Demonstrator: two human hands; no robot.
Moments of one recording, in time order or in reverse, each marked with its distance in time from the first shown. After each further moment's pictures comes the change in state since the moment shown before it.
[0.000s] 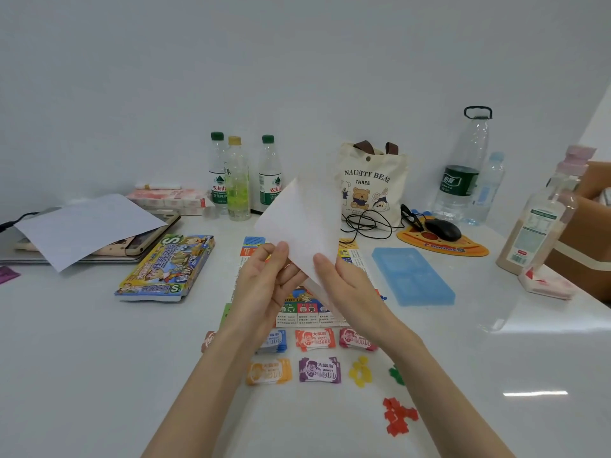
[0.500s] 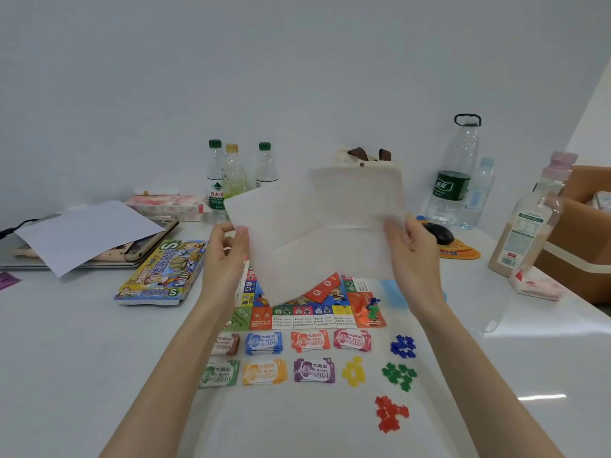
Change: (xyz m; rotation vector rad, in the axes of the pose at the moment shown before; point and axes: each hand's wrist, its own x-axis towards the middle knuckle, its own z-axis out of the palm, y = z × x) left_hand 0.027 0.022 -0.028 0.524 0.314 0.269; right_hand 0.012 0.008 -0.066 0.006 0.584 -0.099
